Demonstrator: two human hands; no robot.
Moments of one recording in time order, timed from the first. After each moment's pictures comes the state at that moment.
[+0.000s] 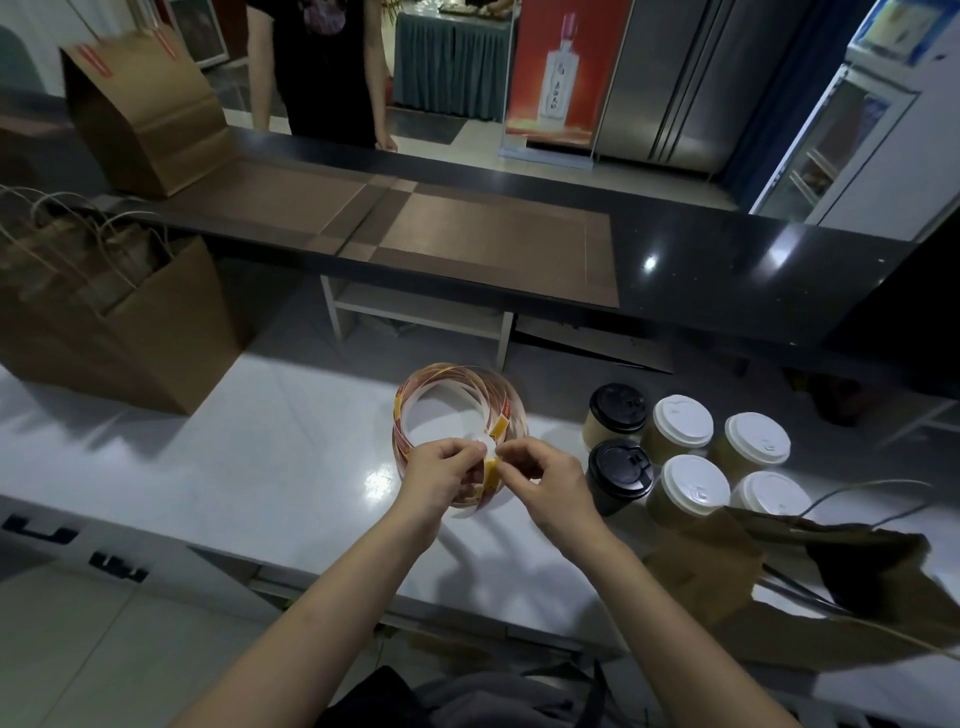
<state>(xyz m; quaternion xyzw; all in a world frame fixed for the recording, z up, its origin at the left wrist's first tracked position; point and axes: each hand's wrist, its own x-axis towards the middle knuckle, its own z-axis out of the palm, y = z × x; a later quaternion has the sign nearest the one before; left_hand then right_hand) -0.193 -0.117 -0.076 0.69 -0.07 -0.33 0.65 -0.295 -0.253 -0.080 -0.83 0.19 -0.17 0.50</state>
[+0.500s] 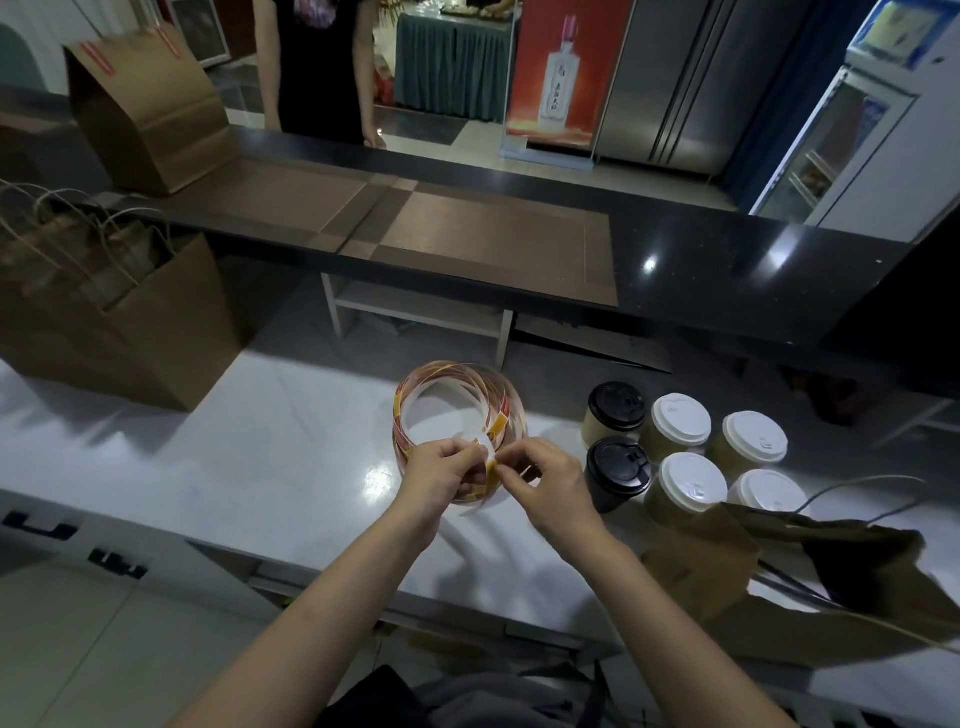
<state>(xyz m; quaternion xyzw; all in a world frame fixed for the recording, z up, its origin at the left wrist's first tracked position) -0.196 -0.114 -0.075 0.69 -0.07 -0.33 0.64 -0.302 -0.250 -0.078 -0.87 0.15 -0.20 0.43</state>
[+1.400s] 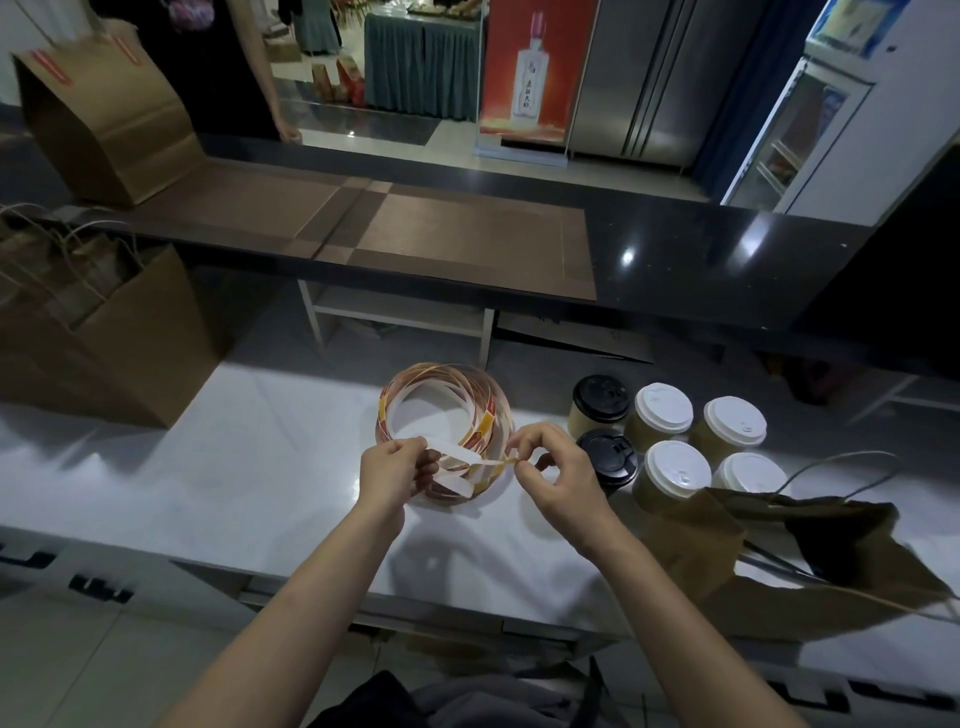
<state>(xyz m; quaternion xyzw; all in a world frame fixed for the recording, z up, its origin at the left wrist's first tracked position) -0.161 -0.107 -0.101 0.67 0.10 -0.28 0.68 -0.321 -0.258 -0.053 -0.83 0.16 -0.22 0.48</state>
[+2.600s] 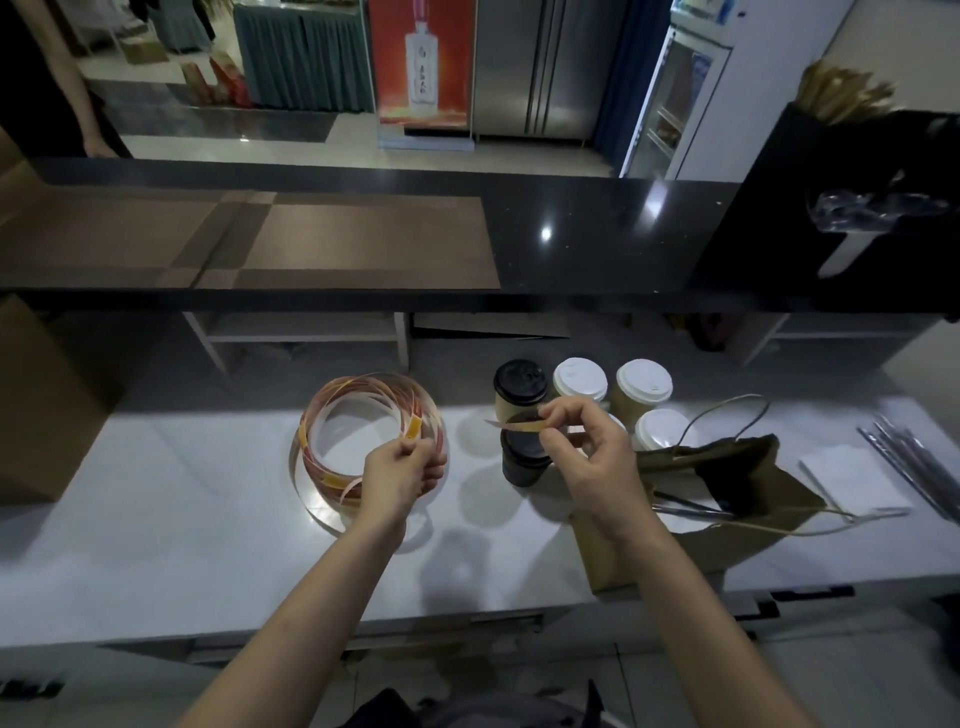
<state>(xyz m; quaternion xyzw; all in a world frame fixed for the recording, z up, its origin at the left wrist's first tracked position) -0.211 -0.169 -0.081 0.72 -0.06 -0.33 0.61 -0.397 -0.294 -0.002 -0.73 0.28 -0.34 0.53</state>
